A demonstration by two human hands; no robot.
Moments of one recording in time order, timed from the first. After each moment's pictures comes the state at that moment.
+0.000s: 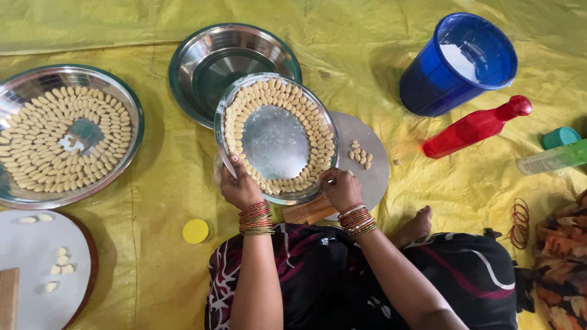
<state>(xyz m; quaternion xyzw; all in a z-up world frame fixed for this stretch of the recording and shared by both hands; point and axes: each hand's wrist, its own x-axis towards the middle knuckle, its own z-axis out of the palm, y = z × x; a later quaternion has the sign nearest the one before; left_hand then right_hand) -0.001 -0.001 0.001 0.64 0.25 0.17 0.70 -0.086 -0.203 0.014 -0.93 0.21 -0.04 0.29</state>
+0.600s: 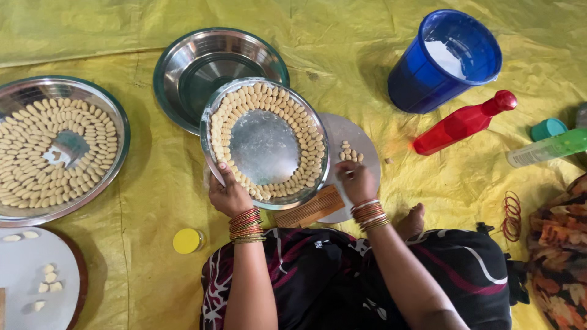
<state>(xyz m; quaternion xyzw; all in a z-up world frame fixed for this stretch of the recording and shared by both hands) -0.002 0.002 0.003 0.65 0.25 0.16 0.70 -0.088 -0.274 -0.013 -0.91 0.29 -0.08 0.29</state>
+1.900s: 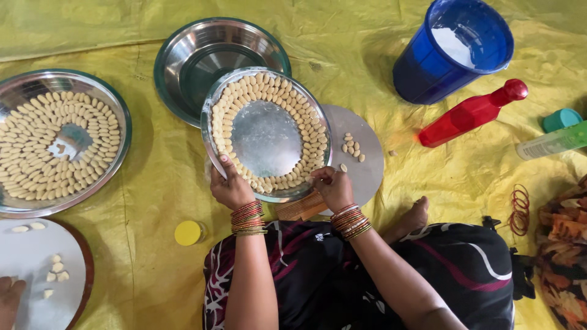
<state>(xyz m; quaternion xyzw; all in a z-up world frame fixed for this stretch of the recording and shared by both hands) -0.002 -0.001 -0.001 0.66 0.21 0.20 0.70 -0.097 -0.209 -0.022 -0.82 0.23 -0.07 0.52</state>
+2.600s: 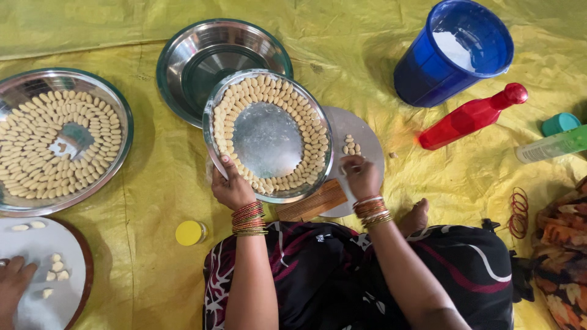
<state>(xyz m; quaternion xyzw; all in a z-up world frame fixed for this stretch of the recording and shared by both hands) -0.001 -0.001 -0.002 0.65 0.24 0.17 0.70 -0.092 -0.277 -0.022 -0.88 0.30 -0.14 0.34</state>
